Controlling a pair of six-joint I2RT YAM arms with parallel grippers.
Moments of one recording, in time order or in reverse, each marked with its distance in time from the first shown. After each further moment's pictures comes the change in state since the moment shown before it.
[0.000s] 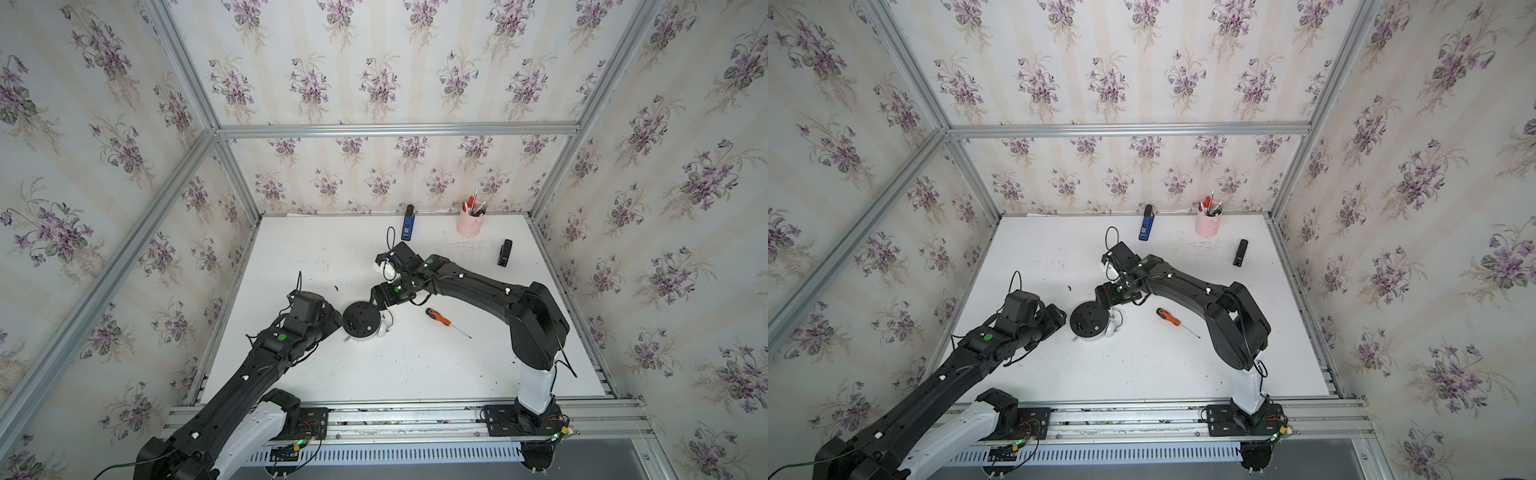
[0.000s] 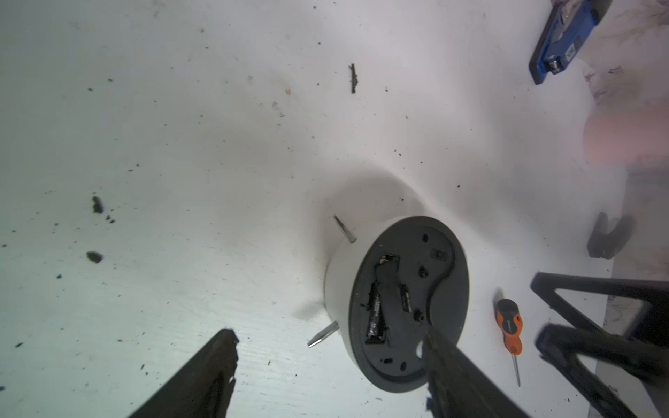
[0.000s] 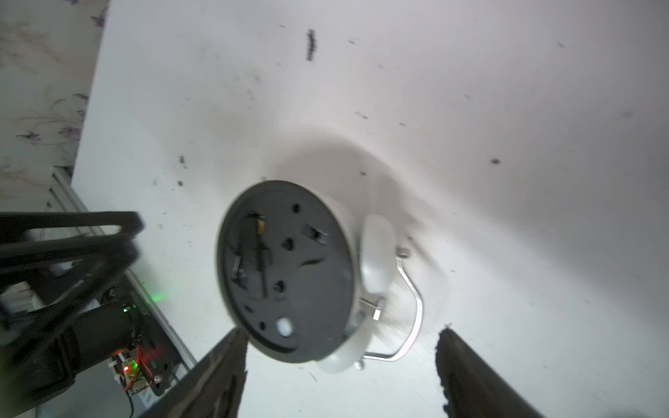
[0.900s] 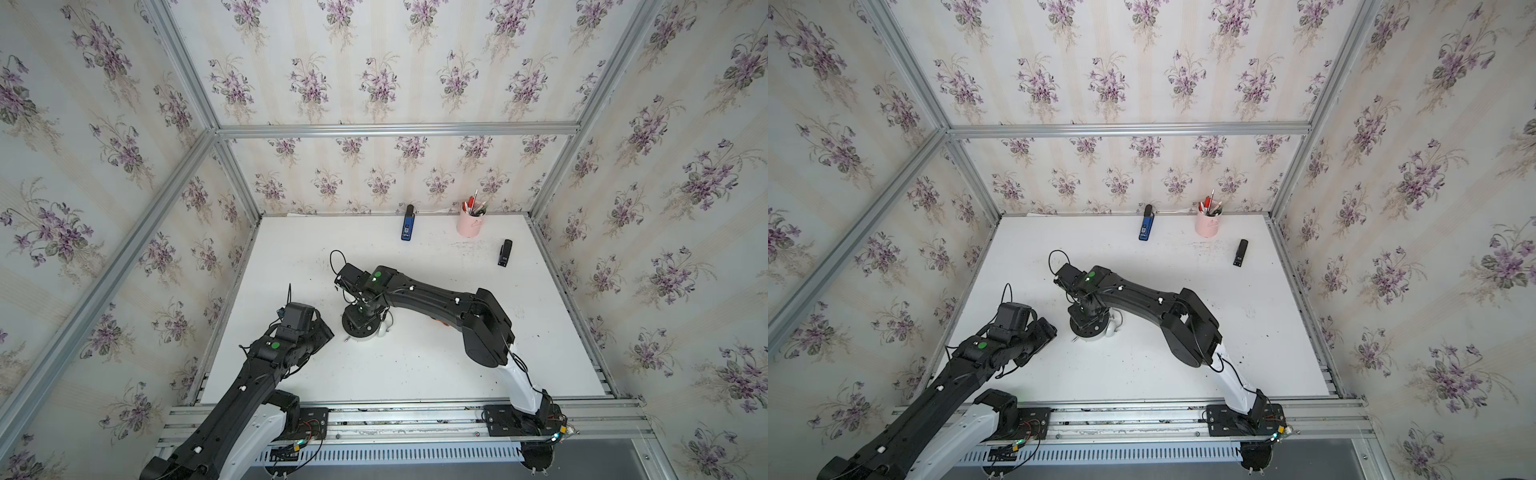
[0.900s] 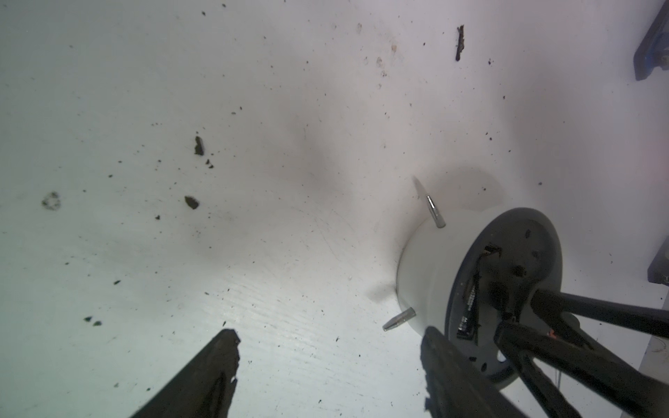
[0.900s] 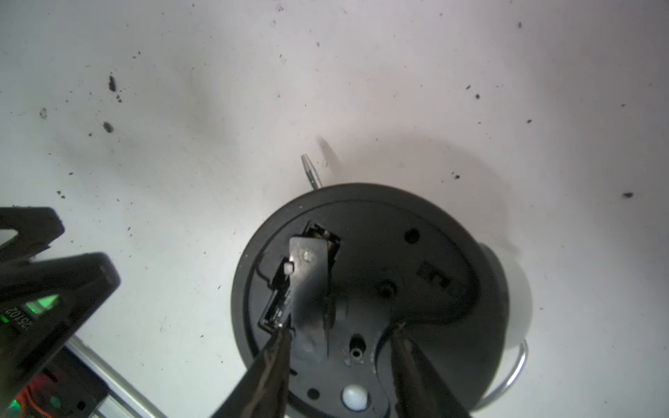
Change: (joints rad) left arm 0.084 -0.072 -0.077 -0.093 0.050 0.002; right arm 0.183 0.301 0.388 -0.303 0.253 -0.023
